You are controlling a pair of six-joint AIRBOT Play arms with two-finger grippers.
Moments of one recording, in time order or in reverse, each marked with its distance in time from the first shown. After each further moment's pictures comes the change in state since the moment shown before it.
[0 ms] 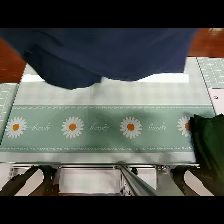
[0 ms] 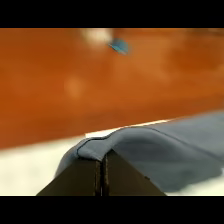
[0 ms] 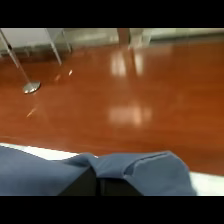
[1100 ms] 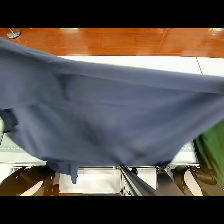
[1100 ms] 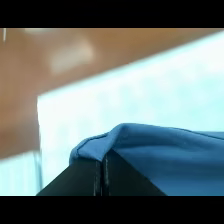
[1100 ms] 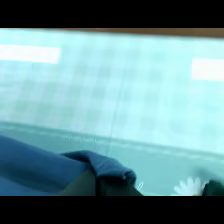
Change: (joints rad) left arm -0.806 0.109 -0.212 1.155 -0.232 -0.260; right arm 0.002 0.302 -0.377 -0.216 0.398 0.032
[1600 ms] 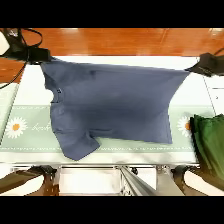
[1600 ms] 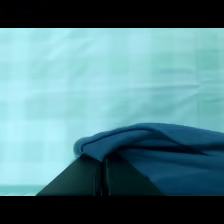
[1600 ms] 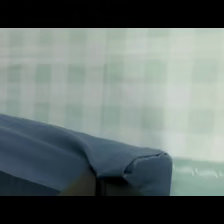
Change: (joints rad) left arm 0.336 -0.409 -0.198 -0.285 0.366 -0.184; right arm 0.001 -0.533 -0.181 0.077 -0.360 -0.074
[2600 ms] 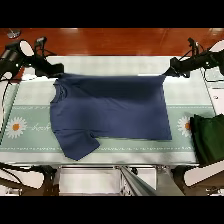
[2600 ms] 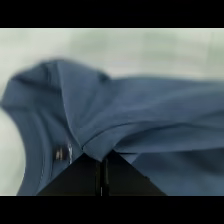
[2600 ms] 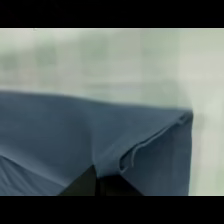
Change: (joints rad) left arm 0.153 -0.383 0.084 -0.343 -0.101 0.148; right arm 0.044 -0.549 0.260 0.090 0.023 0.024
